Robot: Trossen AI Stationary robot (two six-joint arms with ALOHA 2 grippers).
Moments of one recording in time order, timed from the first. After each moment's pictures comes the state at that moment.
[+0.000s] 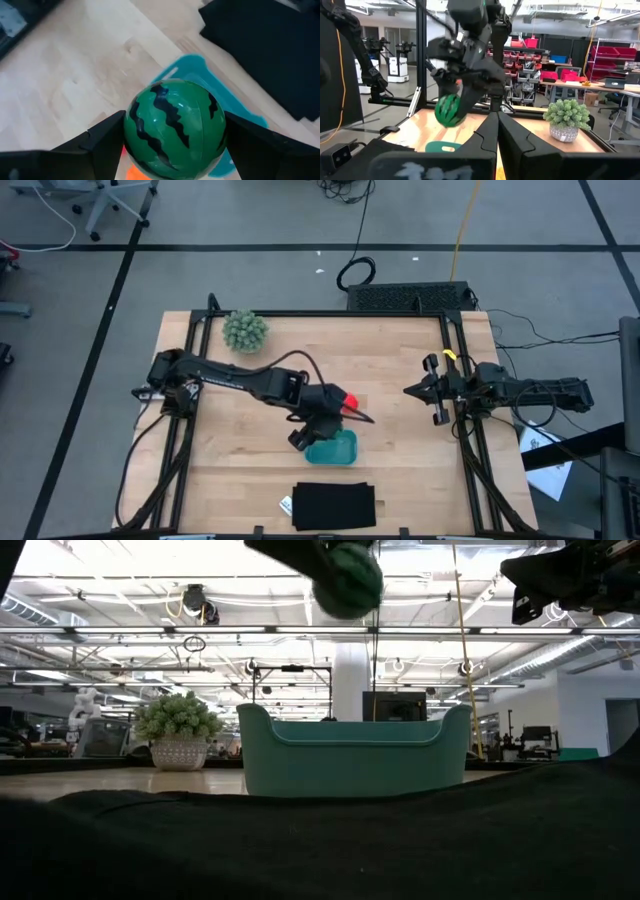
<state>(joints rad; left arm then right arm) -0.15 1.87 1.69 -0.79 0.13 0.58 -0.01 0.21 0.13 0.21 -0.12 -0.04</state>
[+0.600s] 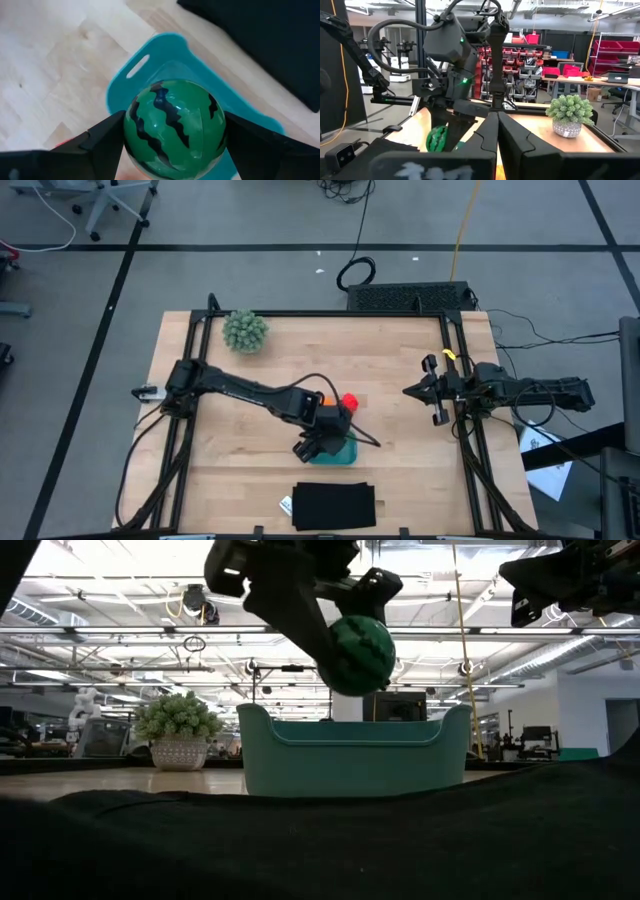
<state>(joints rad) -0.20 2.02 1.69 -0.76 0.12 0.64 -0.01 0.23 0.13 0.22 -0.13 -0.01</state>
